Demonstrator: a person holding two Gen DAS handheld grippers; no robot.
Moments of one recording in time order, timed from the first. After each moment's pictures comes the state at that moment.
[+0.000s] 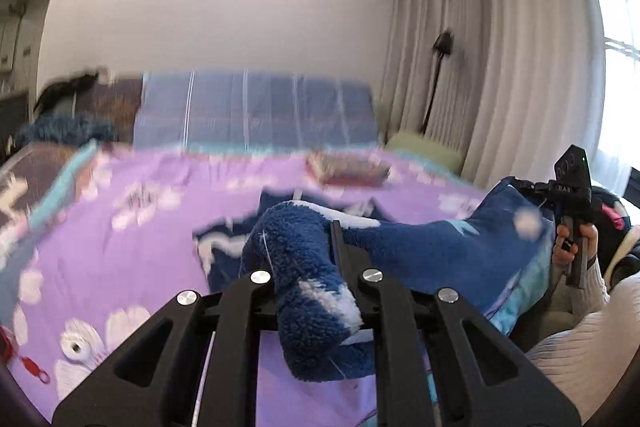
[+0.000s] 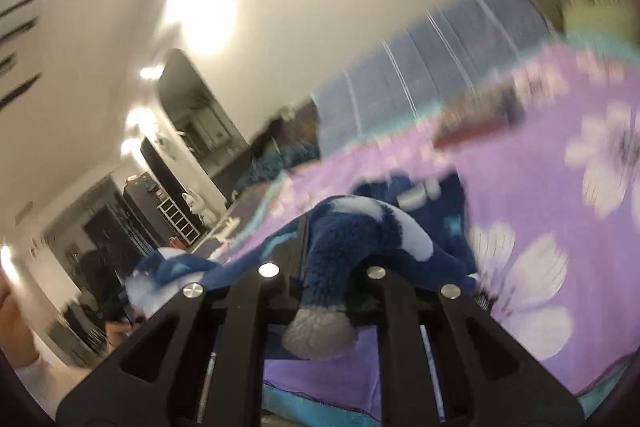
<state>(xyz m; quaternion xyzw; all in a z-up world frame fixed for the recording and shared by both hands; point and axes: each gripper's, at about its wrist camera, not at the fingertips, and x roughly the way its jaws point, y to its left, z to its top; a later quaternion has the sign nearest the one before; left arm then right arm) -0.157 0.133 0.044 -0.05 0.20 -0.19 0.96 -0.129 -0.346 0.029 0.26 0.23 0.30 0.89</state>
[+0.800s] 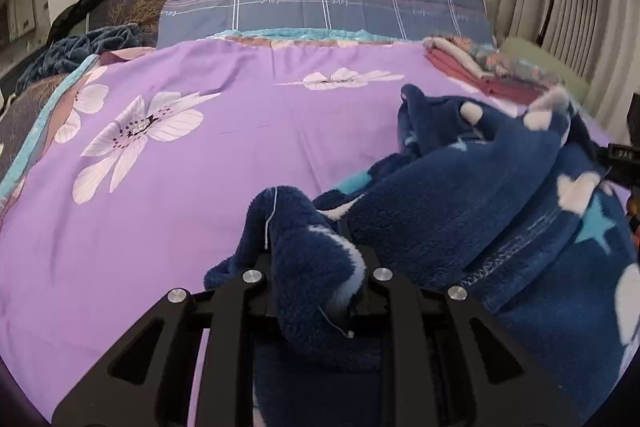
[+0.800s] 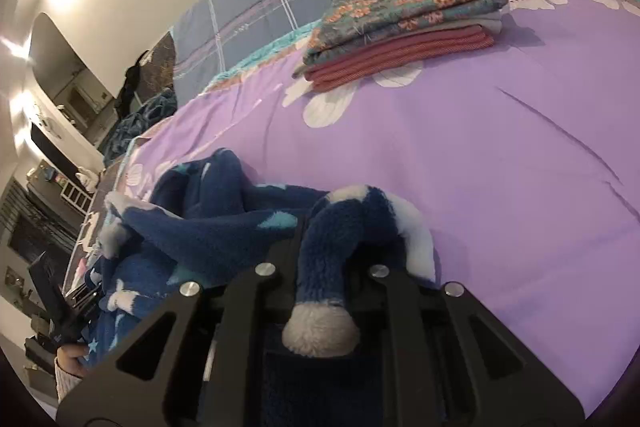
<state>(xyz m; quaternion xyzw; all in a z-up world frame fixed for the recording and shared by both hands) 0.161 0.153 -0.110 0.00 0.37 -0.07 0.93 0.197 -0.289 -0.123 0.21 0.39 0.15 0.88</state>
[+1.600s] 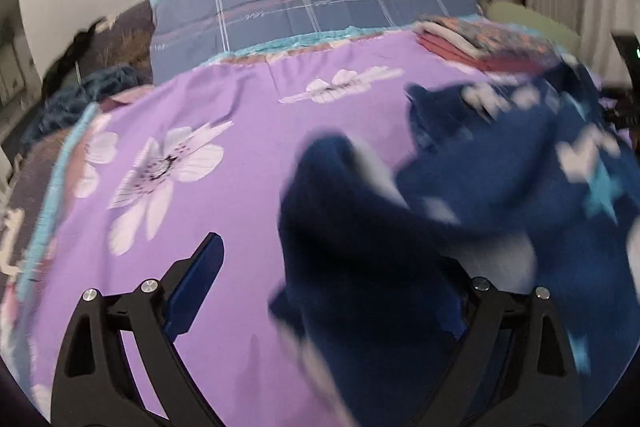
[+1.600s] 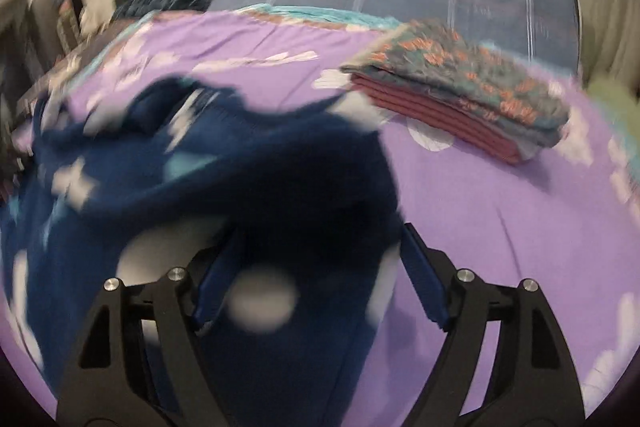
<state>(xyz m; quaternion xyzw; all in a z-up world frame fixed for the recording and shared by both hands) 0.193 0.166 -0.092 0.08 0.37 -0.08 0.92 0.223 -0.261 -0.094 -0.06 0.41 0.20 0.89</state>
